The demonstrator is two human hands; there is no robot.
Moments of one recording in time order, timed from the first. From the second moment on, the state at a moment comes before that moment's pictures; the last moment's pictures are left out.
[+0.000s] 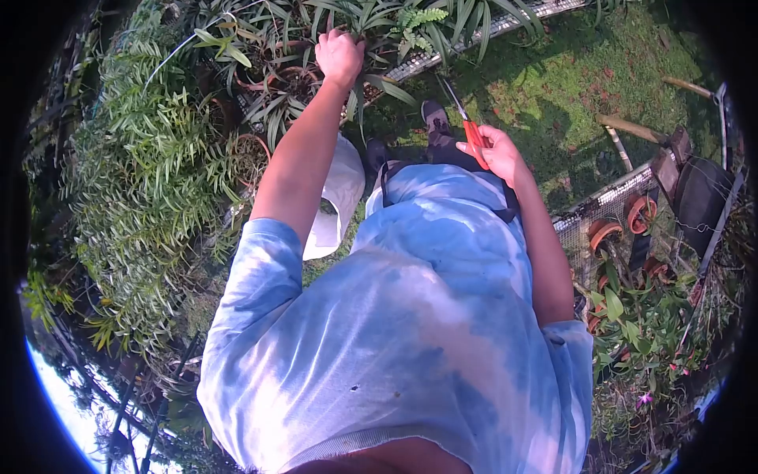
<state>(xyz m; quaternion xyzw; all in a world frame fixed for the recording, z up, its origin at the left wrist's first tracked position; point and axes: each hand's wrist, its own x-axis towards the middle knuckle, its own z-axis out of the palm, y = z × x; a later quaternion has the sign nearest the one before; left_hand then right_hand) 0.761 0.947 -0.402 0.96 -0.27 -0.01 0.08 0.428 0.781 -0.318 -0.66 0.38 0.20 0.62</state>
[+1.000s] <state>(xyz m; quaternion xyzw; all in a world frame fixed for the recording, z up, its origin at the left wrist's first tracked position) 0.672 0.954 -0.351 0.87 -0.28 0.02 0.41 0.440 0.788 -0.327 -0.65 0.34 0.17 0.66</state>
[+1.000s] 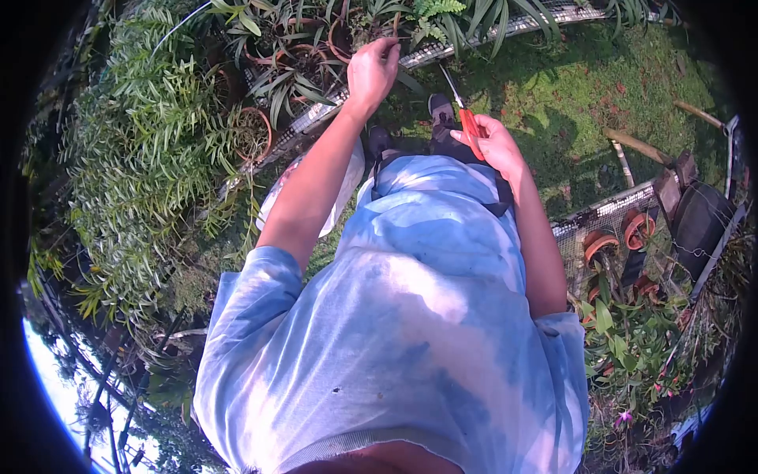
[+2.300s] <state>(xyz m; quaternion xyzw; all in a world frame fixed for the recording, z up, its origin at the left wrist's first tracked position) 0.828 1.061 -0.387 0.88 -0.43 -0.19 -0.06 0.472 0.964 -0.381 -0.47 0.33 0.03 0.82</state>
